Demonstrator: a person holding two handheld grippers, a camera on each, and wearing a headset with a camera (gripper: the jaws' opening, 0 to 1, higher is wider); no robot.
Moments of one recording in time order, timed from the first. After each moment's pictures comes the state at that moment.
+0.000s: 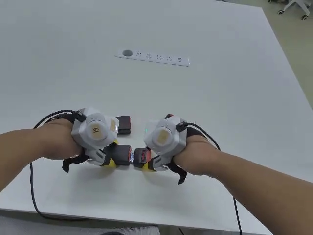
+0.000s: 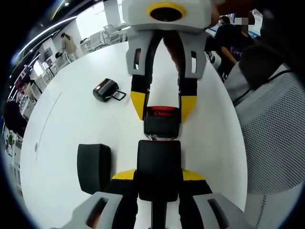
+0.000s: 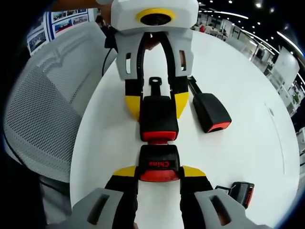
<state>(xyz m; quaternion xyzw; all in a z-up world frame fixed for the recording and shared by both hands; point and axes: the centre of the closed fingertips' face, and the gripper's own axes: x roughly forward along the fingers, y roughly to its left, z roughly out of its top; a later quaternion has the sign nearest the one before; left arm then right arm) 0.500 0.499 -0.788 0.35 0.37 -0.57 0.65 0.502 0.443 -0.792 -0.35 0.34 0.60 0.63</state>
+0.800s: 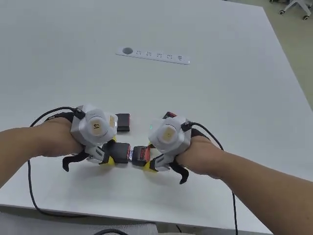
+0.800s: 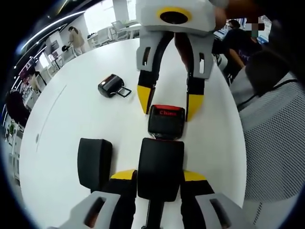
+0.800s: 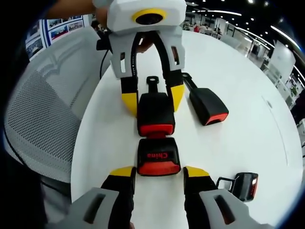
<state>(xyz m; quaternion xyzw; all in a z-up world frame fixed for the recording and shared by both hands) 0.503 0.501 -0.789 0.34 0.39 -0.54 0.67 0.503 0.433 -0.795 -0.33 0.34 0.60 0.65</state>
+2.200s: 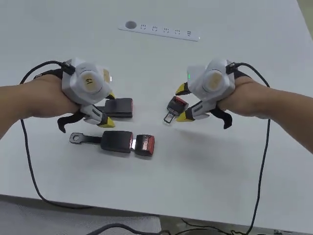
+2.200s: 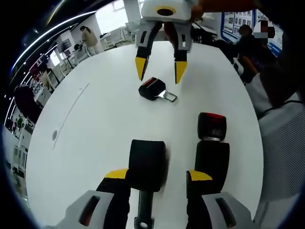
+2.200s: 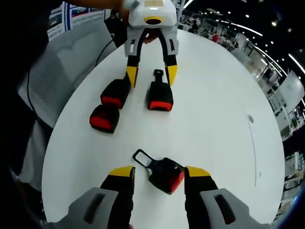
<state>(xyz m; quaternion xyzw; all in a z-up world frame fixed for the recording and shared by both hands) 0.576 0.520 -0.763 0.33 0.38 -0.50 0.70 0.615 0.384 -0.758 -0.42 0.27 0.63 0.60</state>
